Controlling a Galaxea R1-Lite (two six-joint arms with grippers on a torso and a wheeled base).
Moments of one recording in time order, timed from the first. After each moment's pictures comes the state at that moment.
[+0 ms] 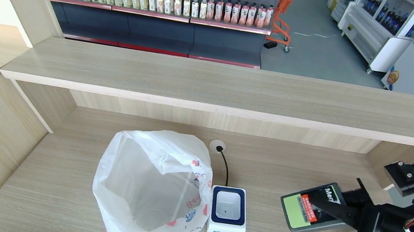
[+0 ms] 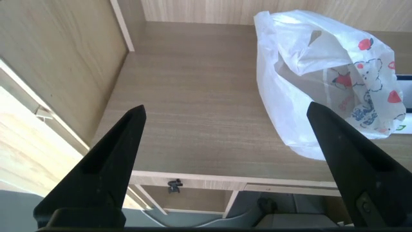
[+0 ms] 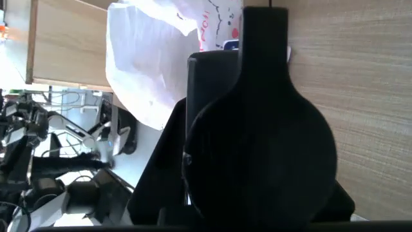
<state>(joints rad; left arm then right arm) 0.00 0.00 0.00 0.00 0.02 -0.01 0.22 1.38 -0.37 -0.63 0.48 0.45</state>
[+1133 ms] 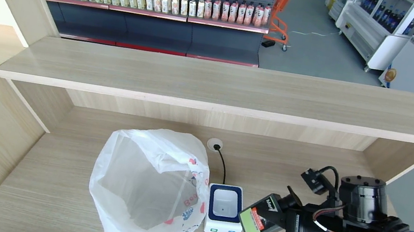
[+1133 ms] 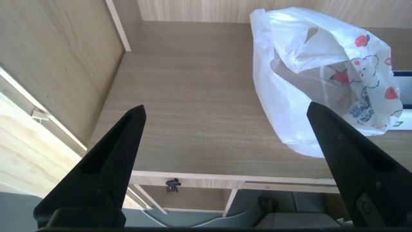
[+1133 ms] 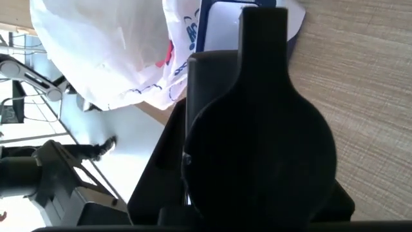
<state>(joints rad) 0.00 0.00 0.00 0.00 0.01 -0.01 0.40 1.83 -0.43 -0.86 0.44 0.33</state>
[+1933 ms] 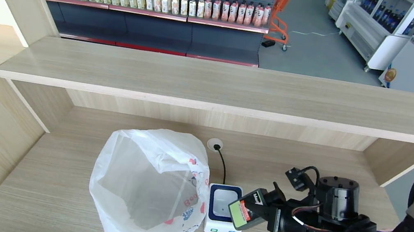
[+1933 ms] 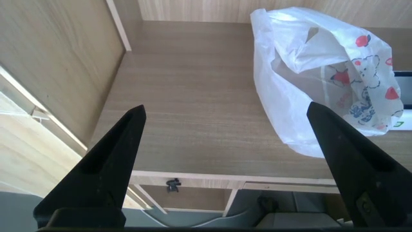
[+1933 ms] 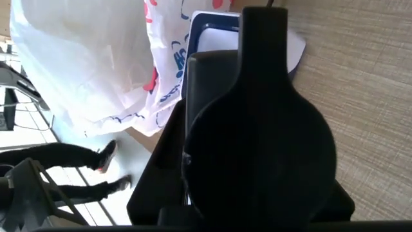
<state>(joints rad) 0.00 0.00 0.00 0.00 0.02 -0.01 0.42 2.02 -0.46 -1.11 0.41 0.33</state>
